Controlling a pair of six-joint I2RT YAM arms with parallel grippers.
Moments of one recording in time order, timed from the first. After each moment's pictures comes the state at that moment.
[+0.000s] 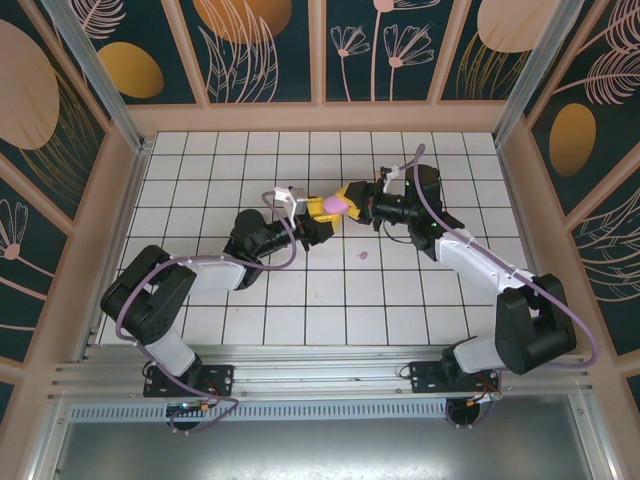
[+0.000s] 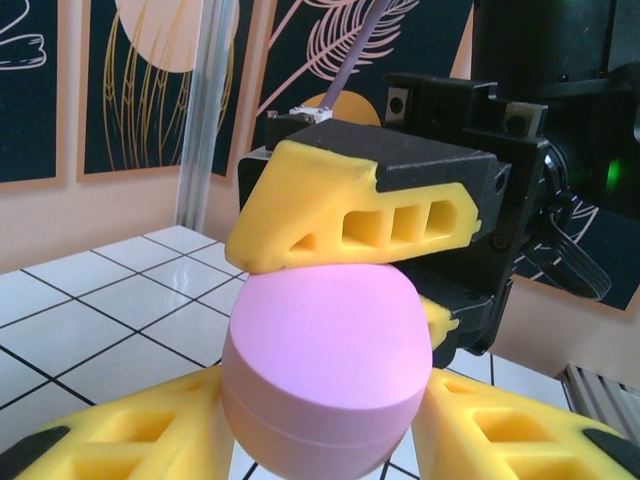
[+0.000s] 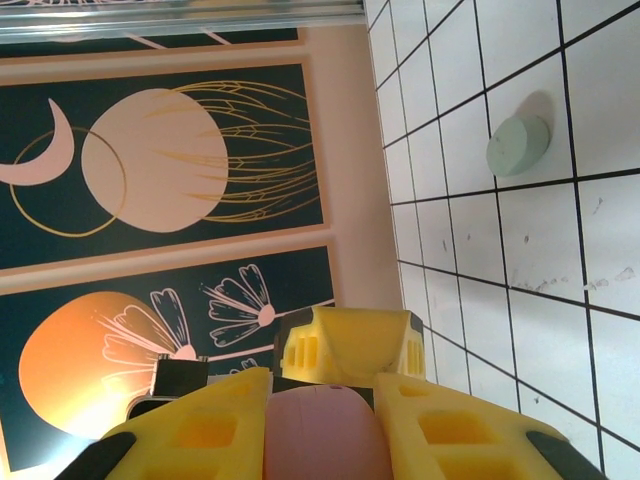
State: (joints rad) left arm -0.63 1.67 0.69 1.13 0.57 -0.33; right arm 0.41 1.39 0.89 0.23 -0.78 1.39
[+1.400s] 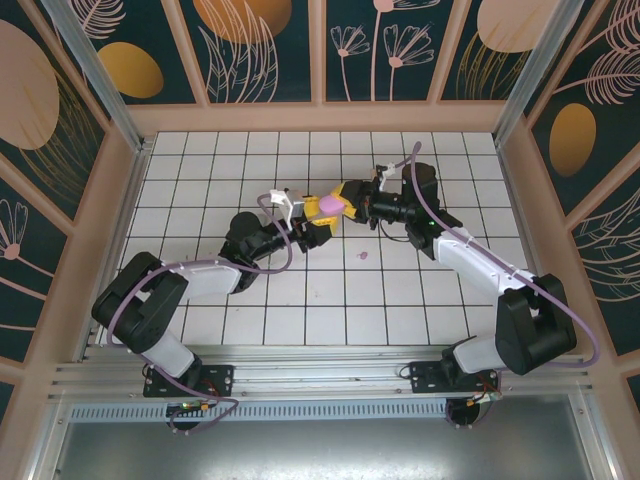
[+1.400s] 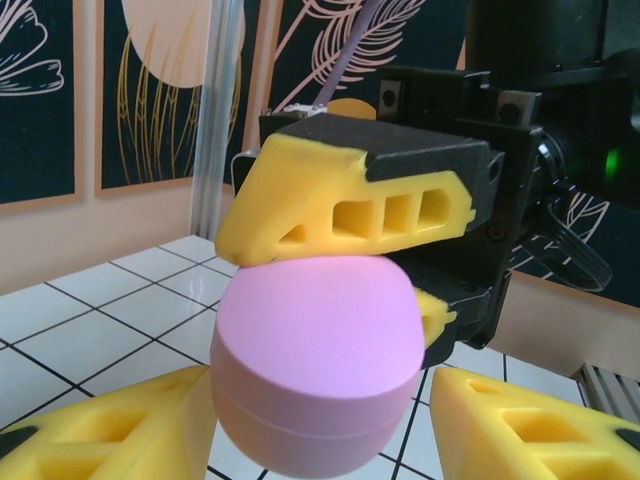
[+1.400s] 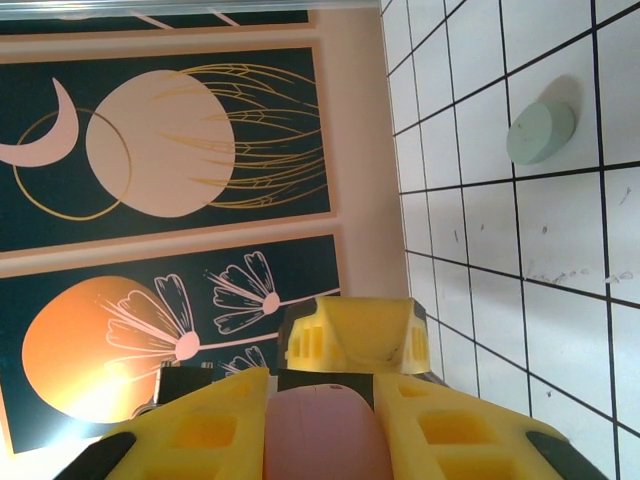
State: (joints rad) left arm -0.63 1.60 0.65 1.11 0.54 -0.29; right arm 0.43 1.39 0.92 0.21 -0.78 1.39
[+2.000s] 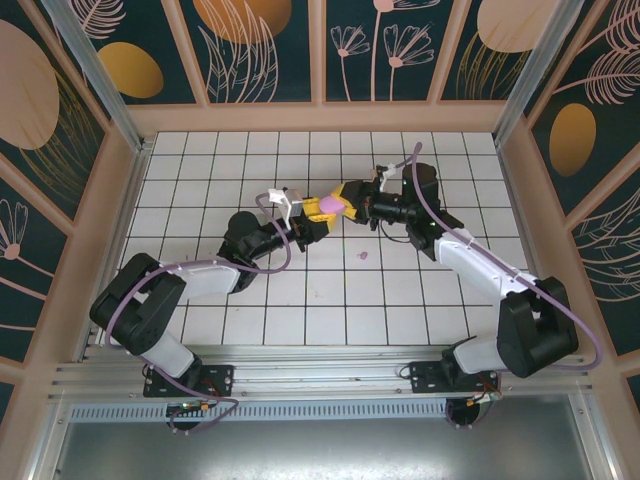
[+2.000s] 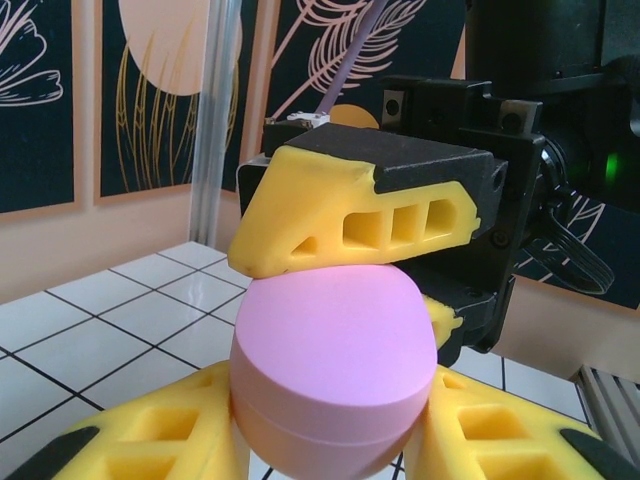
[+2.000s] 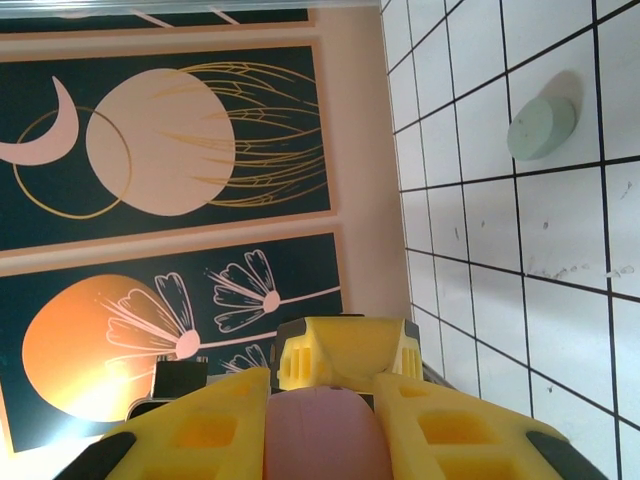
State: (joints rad) left arm -0.62 1.59 0.65 1.11 0.55 -0.29; right arm 0.44 1.37 0.92 0.19 -0.77 1.39
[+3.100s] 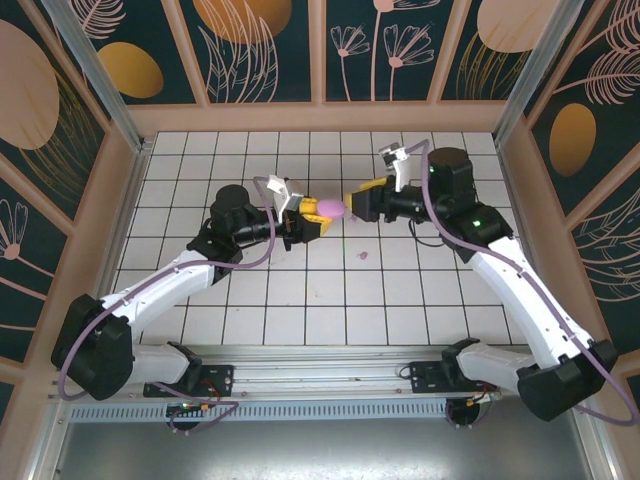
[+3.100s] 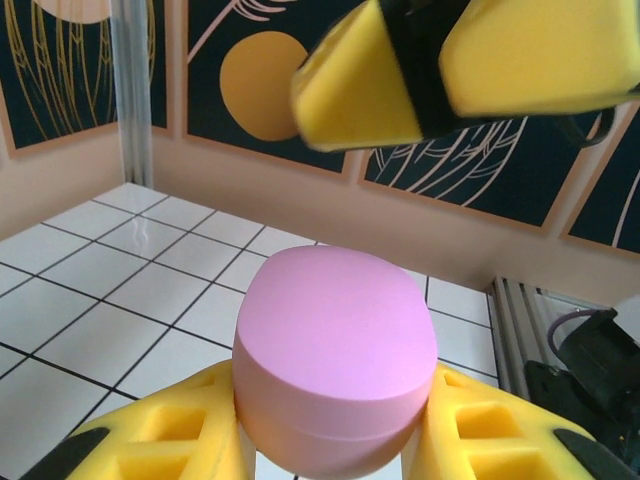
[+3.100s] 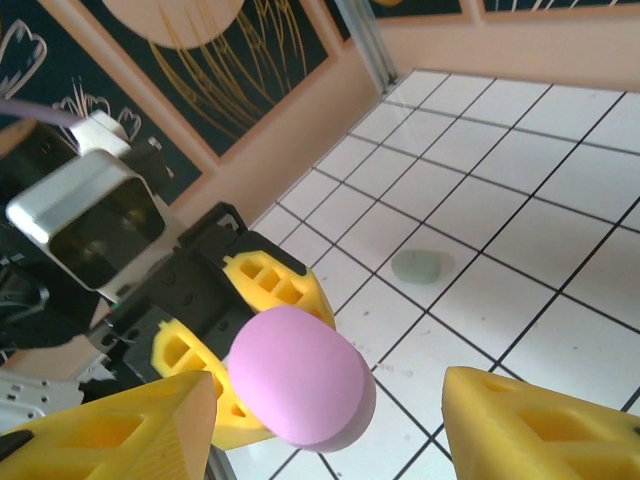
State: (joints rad) left arm -0.58 1.31 0.83 0.40 0.75 -0.14; right arm 0.47 1.16 1.22 -0.46 -0.63 0.24
